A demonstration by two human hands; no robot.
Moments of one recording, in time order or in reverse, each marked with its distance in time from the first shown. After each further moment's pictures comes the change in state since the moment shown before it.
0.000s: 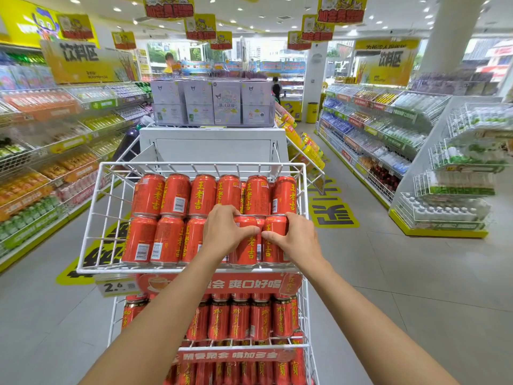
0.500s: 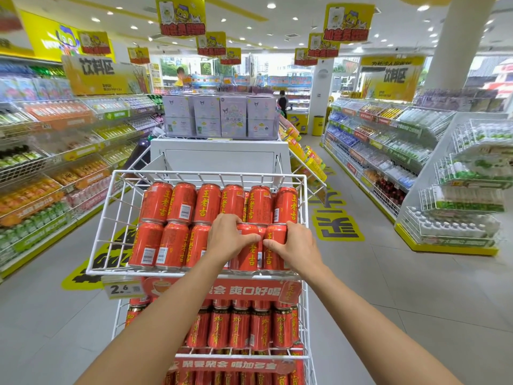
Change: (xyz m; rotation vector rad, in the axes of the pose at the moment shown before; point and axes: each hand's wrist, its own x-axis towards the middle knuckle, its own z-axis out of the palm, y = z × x) left_hand -0.003 0.005 -0.001 0.003 -0.015 -0.022; right_hand -0.001 -0.002 -0.005 -0.104 -0.025 -0.058
